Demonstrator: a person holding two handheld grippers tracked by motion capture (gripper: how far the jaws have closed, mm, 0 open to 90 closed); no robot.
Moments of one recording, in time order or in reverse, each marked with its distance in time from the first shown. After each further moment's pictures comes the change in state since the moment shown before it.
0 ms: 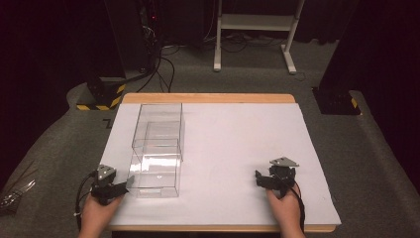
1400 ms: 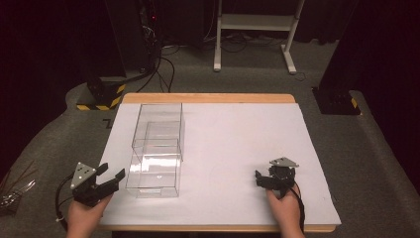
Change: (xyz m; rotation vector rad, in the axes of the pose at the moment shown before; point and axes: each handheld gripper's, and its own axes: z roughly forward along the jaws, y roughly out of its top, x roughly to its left) left arm -0.001 0.022 -0.070 -0.264 -0.088 -0.022; right arm 0.001 0.000 0.000 -0.003 -0.002 -0.009
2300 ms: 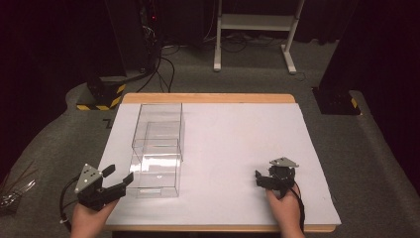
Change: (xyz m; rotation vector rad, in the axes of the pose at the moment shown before) left arm -0.030 0.012 -0.012 -0.002 -0.070 0.033; right arm 0.000 0.000 0.000 -0.001 0.000 -0.001
